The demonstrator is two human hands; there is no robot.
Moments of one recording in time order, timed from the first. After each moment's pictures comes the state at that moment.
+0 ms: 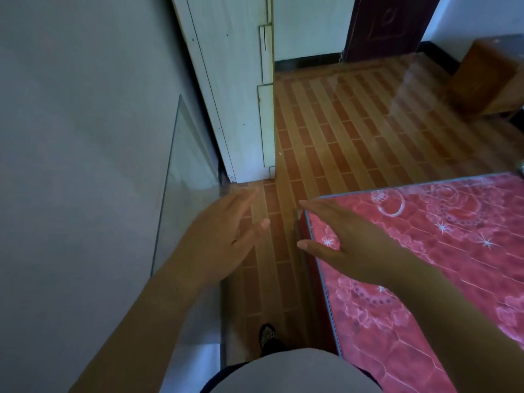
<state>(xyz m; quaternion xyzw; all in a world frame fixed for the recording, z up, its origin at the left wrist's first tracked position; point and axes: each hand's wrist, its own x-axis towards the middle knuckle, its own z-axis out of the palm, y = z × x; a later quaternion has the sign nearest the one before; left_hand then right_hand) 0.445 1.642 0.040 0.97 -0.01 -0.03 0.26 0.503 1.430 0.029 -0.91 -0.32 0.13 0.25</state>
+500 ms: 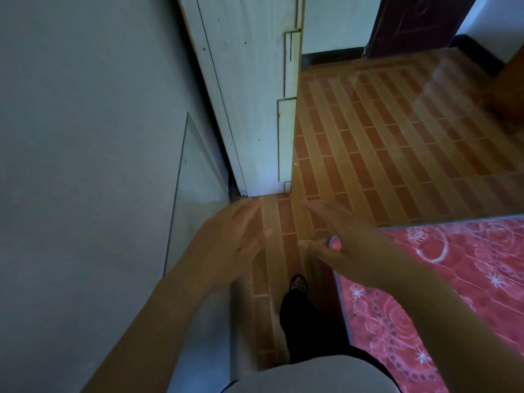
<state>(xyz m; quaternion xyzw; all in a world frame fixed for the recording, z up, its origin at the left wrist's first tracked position) 0.626 1.744 0.020 0.96 0.01 -0.07 0.26 0.693 1.538 0.020 -0.89 -0.32 0.17 0.29</state>
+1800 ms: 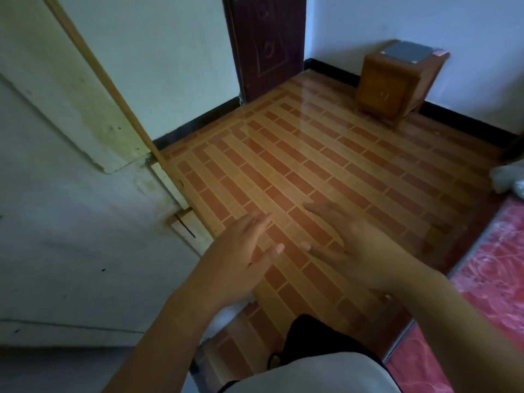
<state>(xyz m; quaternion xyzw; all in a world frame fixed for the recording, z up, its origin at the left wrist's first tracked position) 1.235 1.753 0.031 0.91 -0.28 -0.16 0.26 1.182 1.544 0.037 -0.94 -0.07 0.03 0.33</state>
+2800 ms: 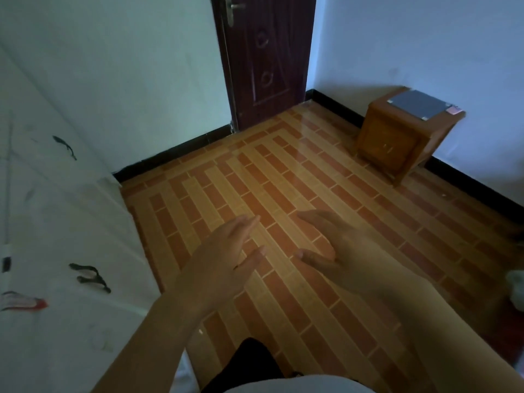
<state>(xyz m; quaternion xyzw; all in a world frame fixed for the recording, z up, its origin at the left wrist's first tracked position) 1.575 1.531 0.021 0.92 -0.23 -0.14 0.27 1.534 1.311 0.040 -0.96 -0.10 0.08 0.26</state>
